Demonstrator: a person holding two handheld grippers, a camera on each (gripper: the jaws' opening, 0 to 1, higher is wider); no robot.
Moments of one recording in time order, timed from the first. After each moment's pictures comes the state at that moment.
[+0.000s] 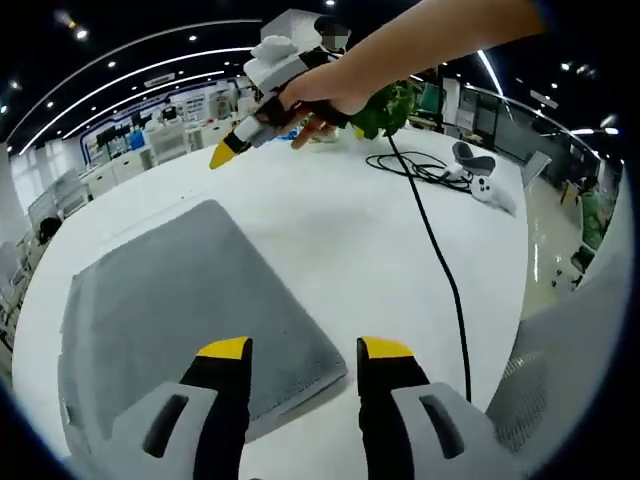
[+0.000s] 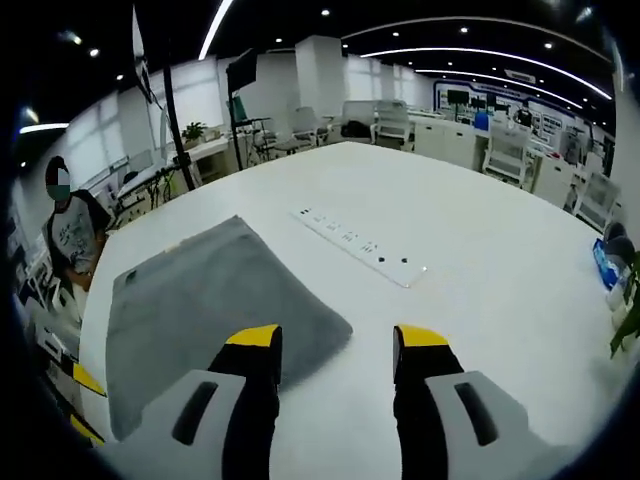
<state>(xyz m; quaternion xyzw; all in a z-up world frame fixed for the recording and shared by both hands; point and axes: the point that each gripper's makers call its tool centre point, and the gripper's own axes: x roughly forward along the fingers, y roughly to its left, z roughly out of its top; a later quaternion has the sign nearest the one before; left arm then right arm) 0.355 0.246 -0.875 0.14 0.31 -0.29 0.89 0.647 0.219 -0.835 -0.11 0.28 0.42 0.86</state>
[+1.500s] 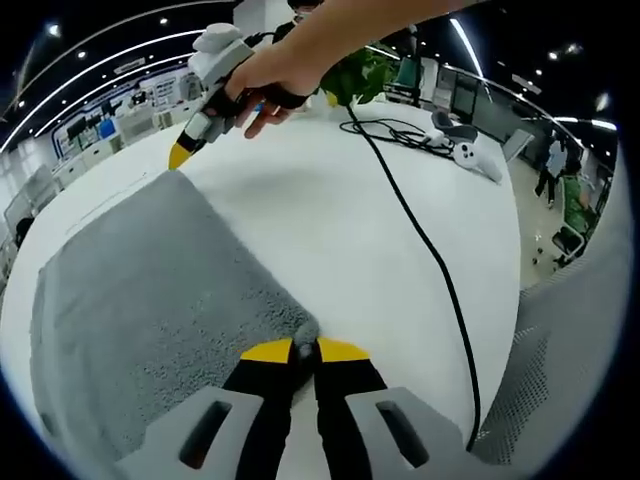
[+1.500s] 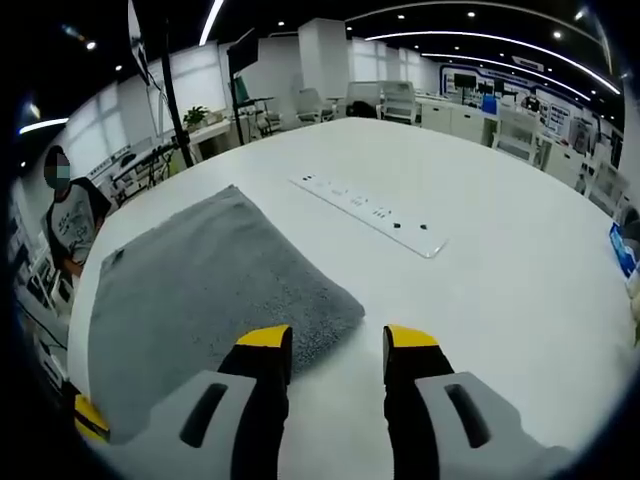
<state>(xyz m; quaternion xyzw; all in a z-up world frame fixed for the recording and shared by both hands) 0.348 0.235 -0.917 0.15 0.36 -0.33 0.86 0.645 0.234 -0.888 -0.11 0.32 0.43 0.84</state>
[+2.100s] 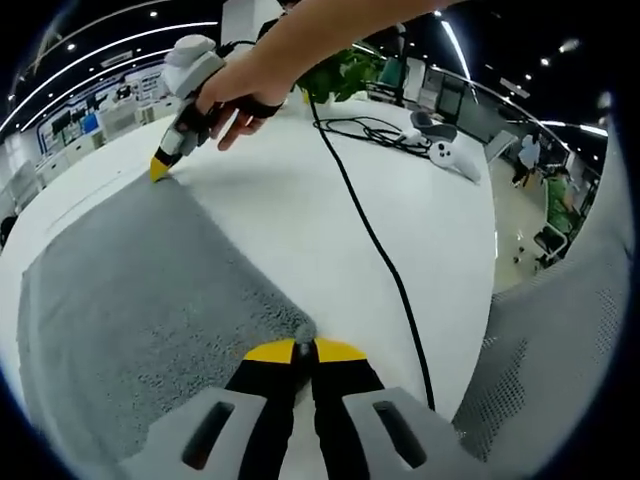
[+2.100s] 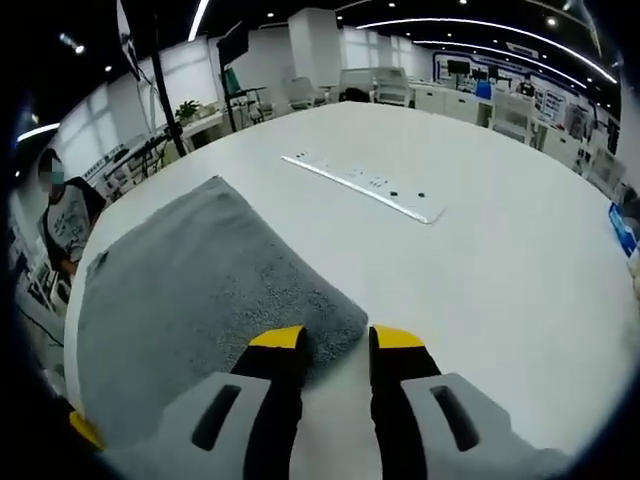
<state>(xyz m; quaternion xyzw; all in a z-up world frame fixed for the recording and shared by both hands) 0.324 0.201 -0.916 0.13 0.37 -0.37 0.84 0.634 0.221 -0.913 -0.13 0.34 0.42 0.83</state>
